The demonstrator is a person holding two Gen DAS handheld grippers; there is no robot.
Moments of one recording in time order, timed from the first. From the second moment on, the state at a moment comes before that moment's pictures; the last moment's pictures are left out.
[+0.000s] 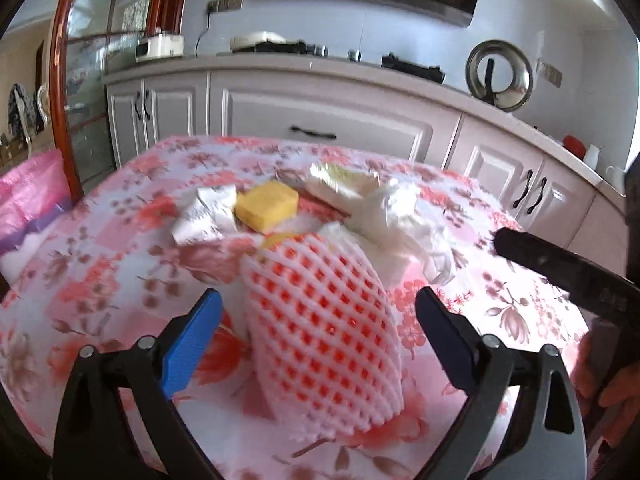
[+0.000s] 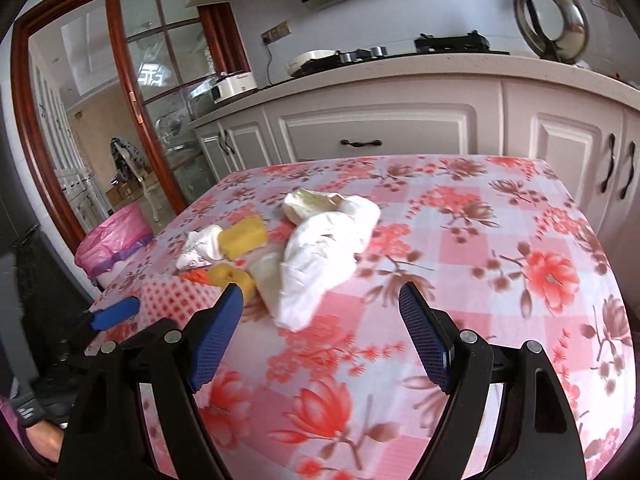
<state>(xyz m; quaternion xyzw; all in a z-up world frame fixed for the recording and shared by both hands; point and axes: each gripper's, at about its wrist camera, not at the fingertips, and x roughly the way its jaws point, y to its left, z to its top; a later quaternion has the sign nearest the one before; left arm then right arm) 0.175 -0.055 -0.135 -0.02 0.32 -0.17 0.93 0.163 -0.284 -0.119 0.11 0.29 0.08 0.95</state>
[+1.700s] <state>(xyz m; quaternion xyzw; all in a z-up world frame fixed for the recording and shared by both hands) 0.186 0.031 -0.134 -0.02 0.30 -0.09 0.95 0.264 -0.241 -0.153 0.11 0.34 0.09 0.93</state>
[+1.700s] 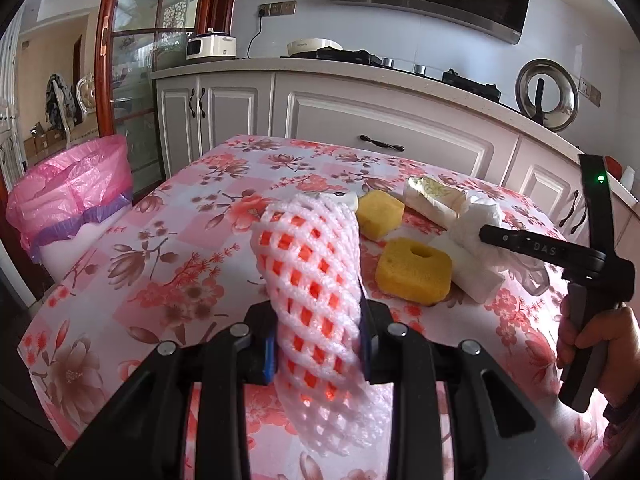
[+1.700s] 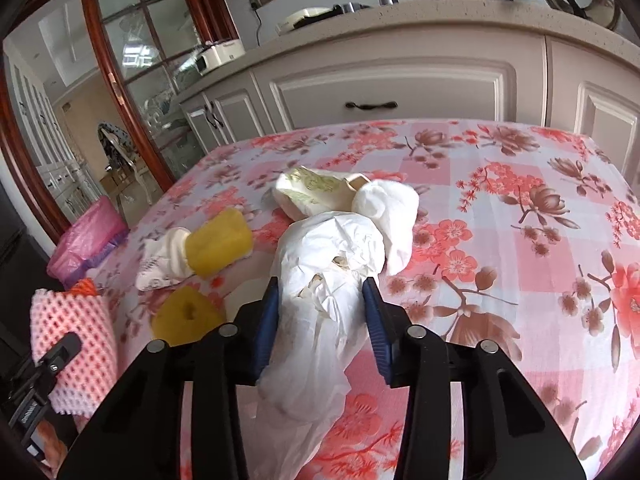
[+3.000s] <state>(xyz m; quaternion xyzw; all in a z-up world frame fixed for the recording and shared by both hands) 0.144 0.106 -0.085 -0.04 0.25 -0.06 0.97 0.201 -0.080 -0.079 0.00 0.28 0.25 0.93</state>
